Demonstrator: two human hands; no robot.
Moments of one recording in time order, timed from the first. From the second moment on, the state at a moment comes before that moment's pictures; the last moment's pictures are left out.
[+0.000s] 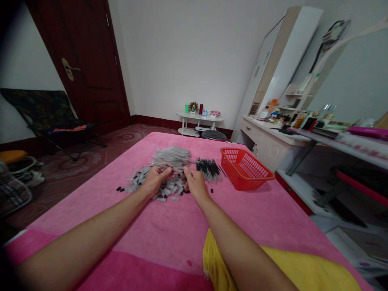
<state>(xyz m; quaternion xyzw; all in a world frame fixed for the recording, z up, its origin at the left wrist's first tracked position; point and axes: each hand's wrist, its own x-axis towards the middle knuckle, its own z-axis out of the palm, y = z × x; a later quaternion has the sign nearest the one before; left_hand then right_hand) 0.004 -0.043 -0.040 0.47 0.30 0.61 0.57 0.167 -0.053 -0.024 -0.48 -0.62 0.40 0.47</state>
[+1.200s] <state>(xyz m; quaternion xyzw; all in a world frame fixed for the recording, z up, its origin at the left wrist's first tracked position) 0.001 -0.042 -0.044 0.49 0.29 0.60 0.56 0.169 -0.050 -0.028 -0.46 -0.67 0.37 0.45</state>
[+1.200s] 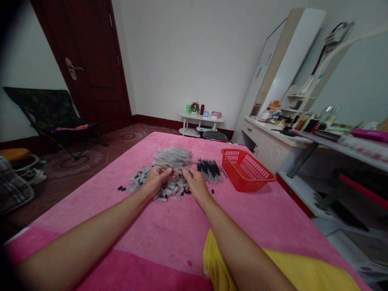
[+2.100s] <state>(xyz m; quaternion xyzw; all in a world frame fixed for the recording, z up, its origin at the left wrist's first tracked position) 0.001 -0.050 -0.039 0.53 0.32 0.65 0.44 0.187 -0.052 -0.020 -0.39 -0.85 0.26 0.25</state>
